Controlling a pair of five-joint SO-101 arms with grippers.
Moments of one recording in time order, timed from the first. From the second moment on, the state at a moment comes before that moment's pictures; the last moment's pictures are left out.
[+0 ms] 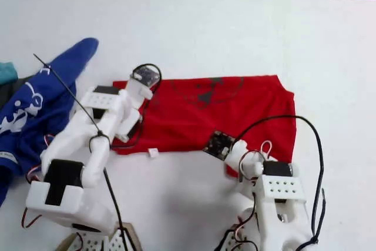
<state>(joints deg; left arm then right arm) -1.0 5.9 34.0 58.4 -23.4 -1.8 -50.2 80.5 59.3 62.3</state>
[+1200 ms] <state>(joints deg) -1.0 5.9 34.0 58.4 -23.4 -0.4 -16.0 33.5 60.6 62.4</state>
